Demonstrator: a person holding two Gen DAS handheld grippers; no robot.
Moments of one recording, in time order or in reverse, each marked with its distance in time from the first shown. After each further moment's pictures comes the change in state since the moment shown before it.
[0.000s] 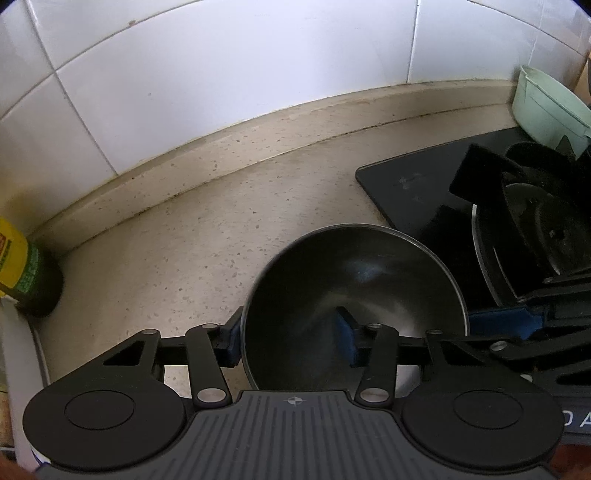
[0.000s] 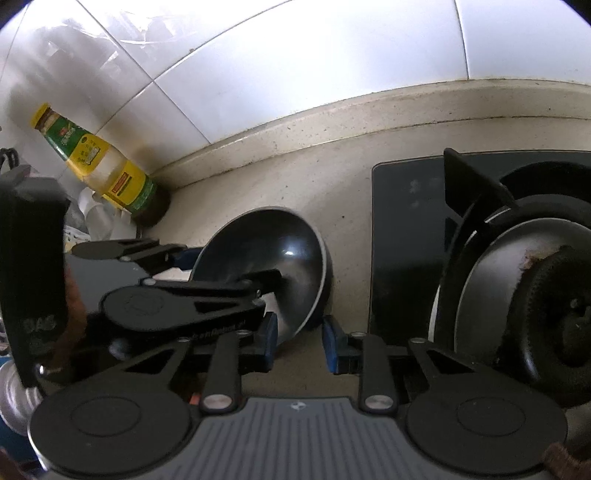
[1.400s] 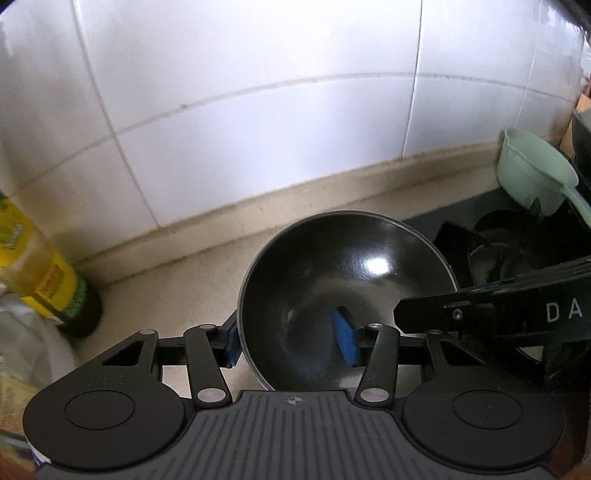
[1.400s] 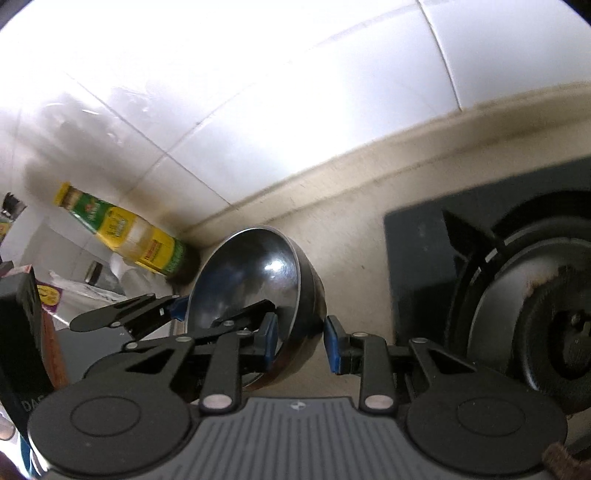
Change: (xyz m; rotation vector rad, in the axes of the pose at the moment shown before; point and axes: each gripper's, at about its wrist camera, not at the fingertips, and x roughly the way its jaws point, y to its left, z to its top) left arm -0.075 0.010 0.005 -0.049 -0.153 0.008; right arm -0.045 0.009 0.028 0.113 -0.111 0.096
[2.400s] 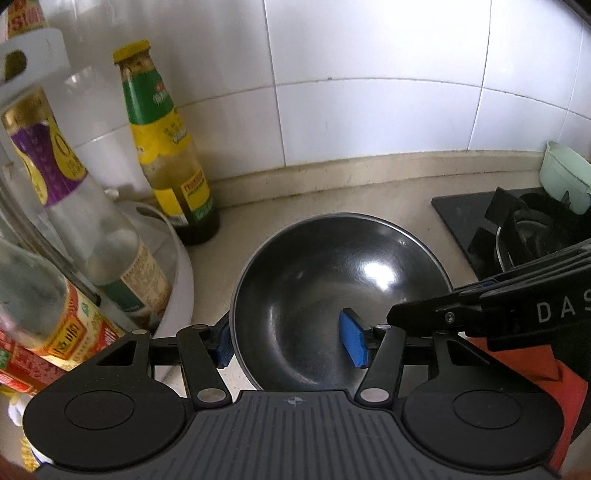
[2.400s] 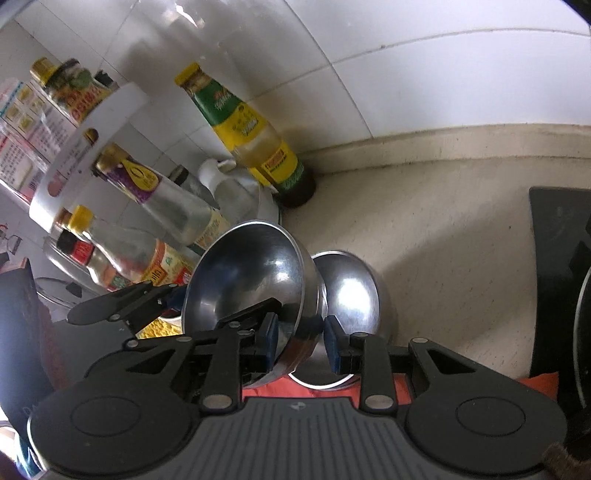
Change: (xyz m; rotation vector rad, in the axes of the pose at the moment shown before) left arm -0.080 0.063 -0.082 -0.144 0.011 0.147; right arm 0.022 0.112 -0.053 -0.214 0.155 0.119
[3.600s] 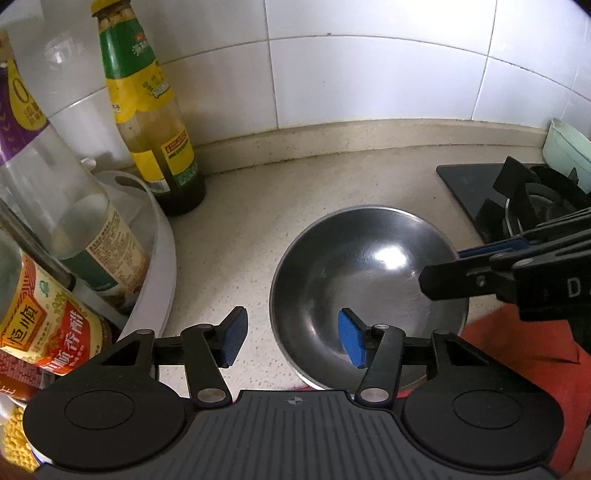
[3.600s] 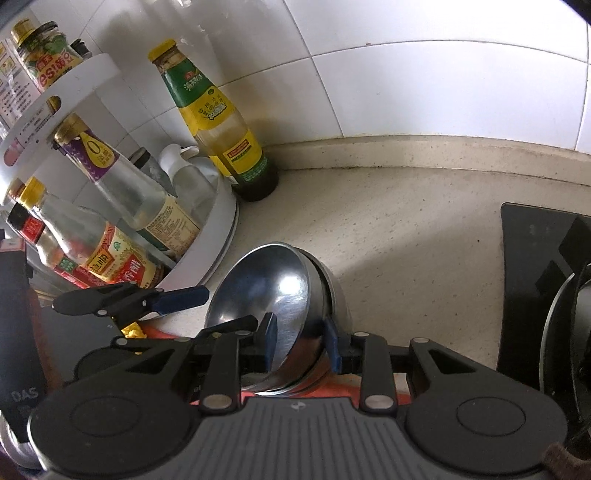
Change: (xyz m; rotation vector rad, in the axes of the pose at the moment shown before) left arm 0.037 0.009 -0.011 0.009 0.075 -0.038; right arm 0.015 -0.004 0.001 -0.089 -0.005 -0.156
